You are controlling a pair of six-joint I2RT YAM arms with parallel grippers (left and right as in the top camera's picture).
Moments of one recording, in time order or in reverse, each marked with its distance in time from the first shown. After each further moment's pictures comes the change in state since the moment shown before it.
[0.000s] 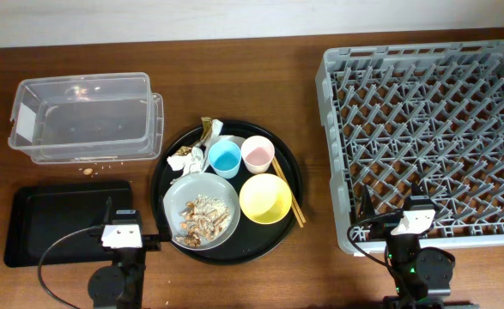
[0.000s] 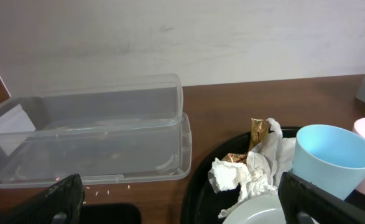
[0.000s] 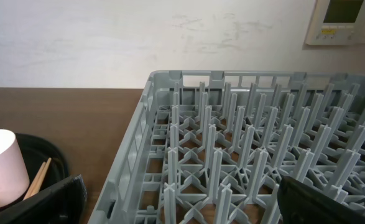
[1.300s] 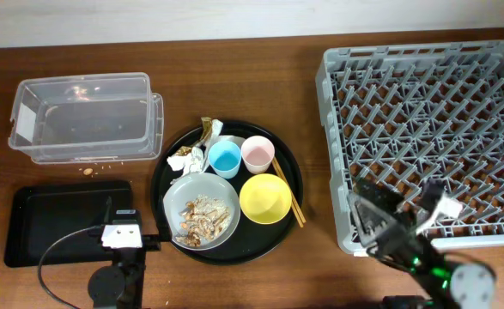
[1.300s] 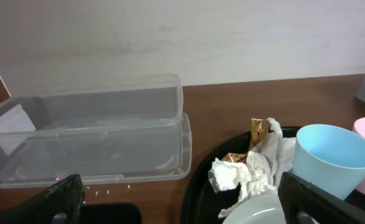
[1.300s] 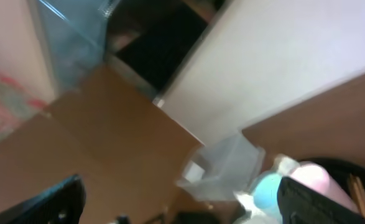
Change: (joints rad) left arm 0.000 0.000 0.000 -0.002 0.000 0.000; right arm 0.000 0.211 0.327 0.162 -0.645 1.025
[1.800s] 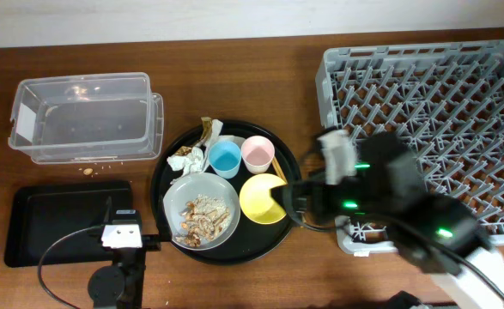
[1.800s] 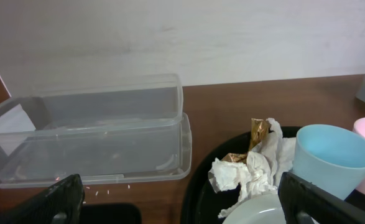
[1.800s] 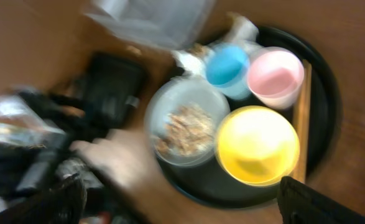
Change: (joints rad) left arm 0.000 0.000 0.000 0.000 0.000 0.000; right arm 0.605 0.853 0.876 -0.984 0.399 -0.661
